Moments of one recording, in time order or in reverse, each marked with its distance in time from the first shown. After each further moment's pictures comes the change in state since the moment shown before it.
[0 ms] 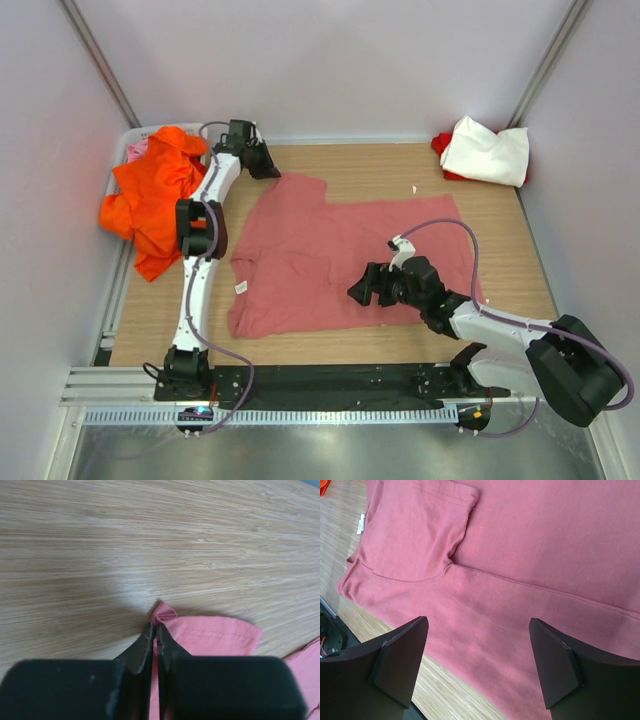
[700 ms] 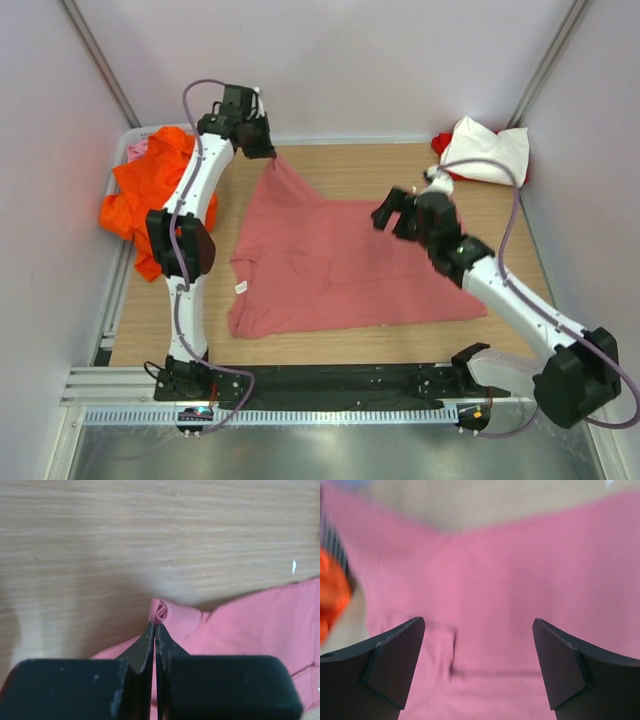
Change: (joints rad) left arm -0.082 -0.473 -0.200 -0.208 -0.183 0.108; right arm -0.112 -0.037 0.429 -0.441 0.302 0.018
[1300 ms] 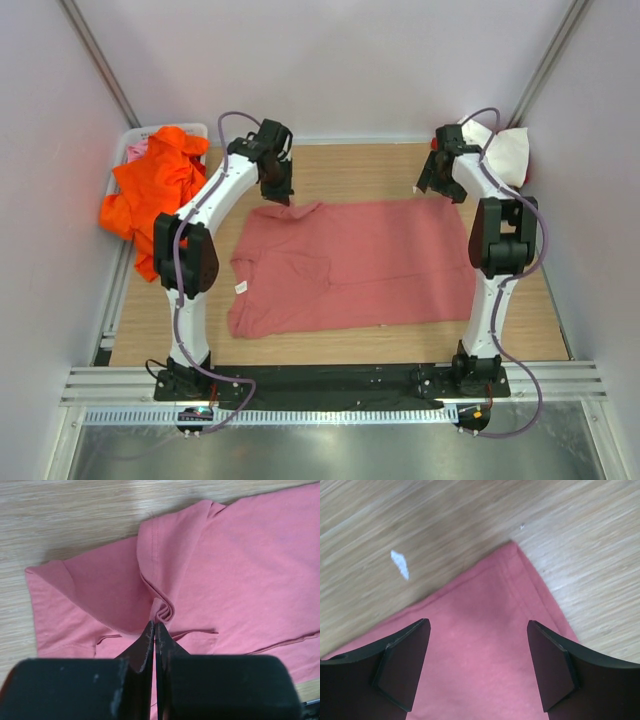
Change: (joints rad) left arm -0.186 -0.183 -0.360 -0.119 -0.137 0.015; right arm -0.488 0.987 0.996 -0.567 0.106 -0.172
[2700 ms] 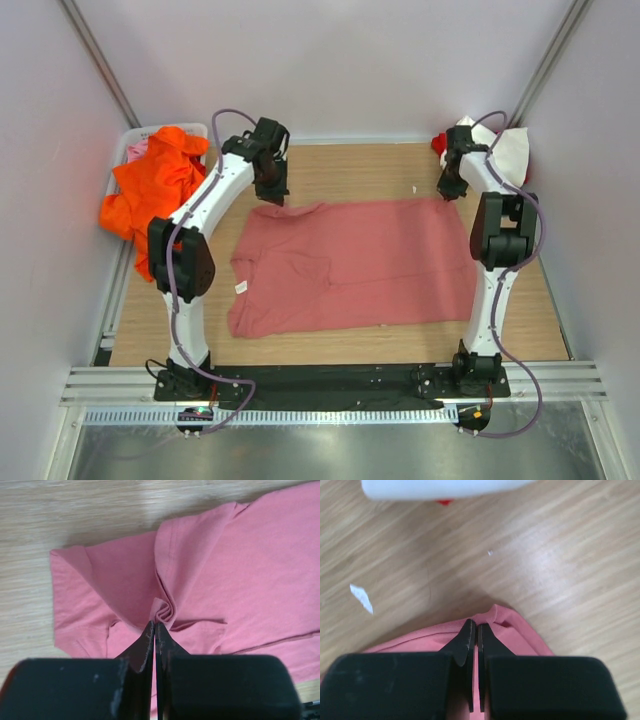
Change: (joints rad) left arm 0.001 -0.033 -0.003 -0.044 -0.050 0.000; right arm -0.070 0.175 0.162 -0.051 0.017 -0.026
